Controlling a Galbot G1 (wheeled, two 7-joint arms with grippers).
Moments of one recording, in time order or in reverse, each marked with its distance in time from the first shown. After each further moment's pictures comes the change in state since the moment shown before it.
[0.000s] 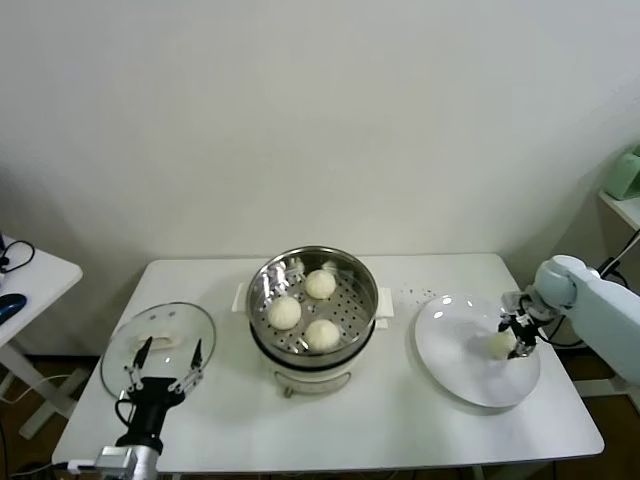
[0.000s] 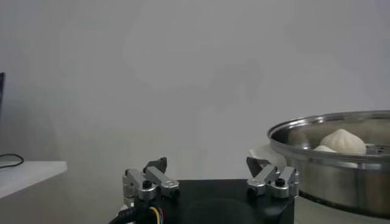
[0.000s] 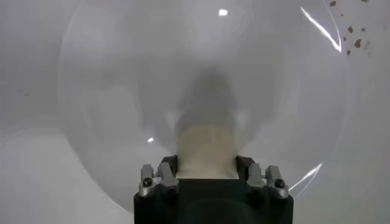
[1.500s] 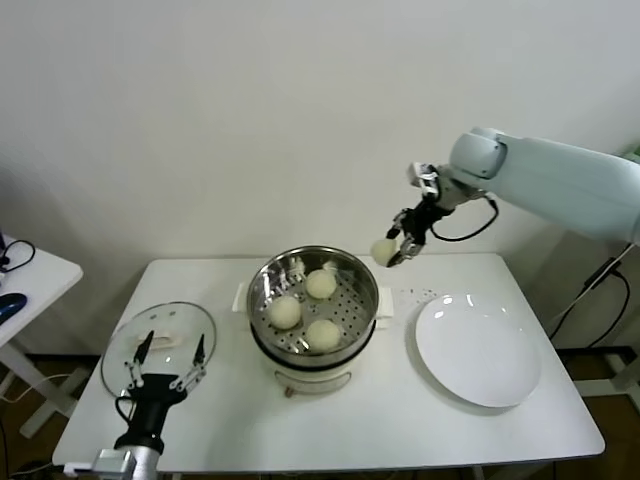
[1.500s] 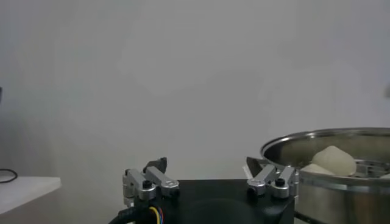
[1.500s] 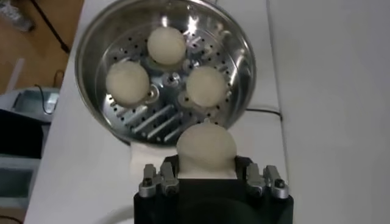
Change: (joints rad) left arm 0.021 -0.002 0.011 -0.055 0.003 -0.013 0.003; right arm 0.844 0.314 -0.831 0.156 1.050 -0.239 0.065
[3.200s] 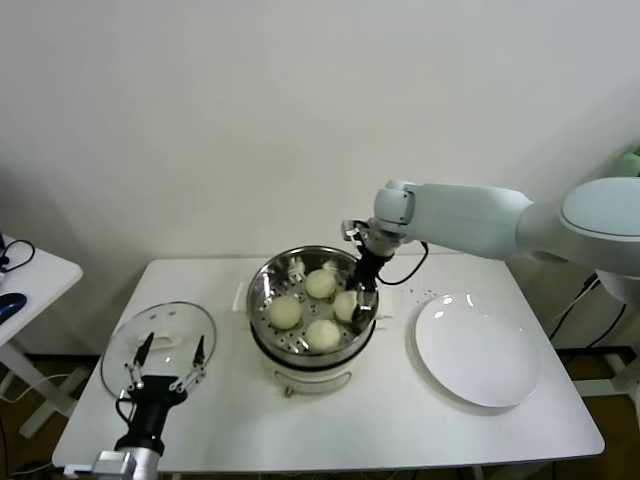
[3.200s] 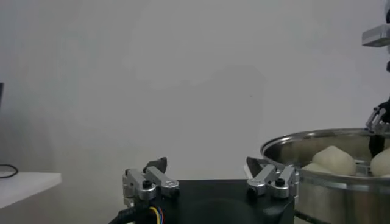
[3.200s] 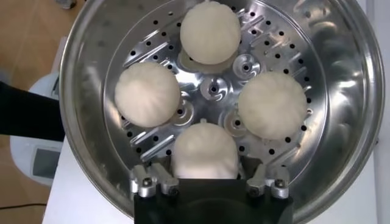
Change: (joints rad) left arm 0.001 -0.004 -0.001 0.010 -0.011 -0.009 0.001; right arm -0.111 0.264 -0.164 -0.087 0.086 -0.021 0.048
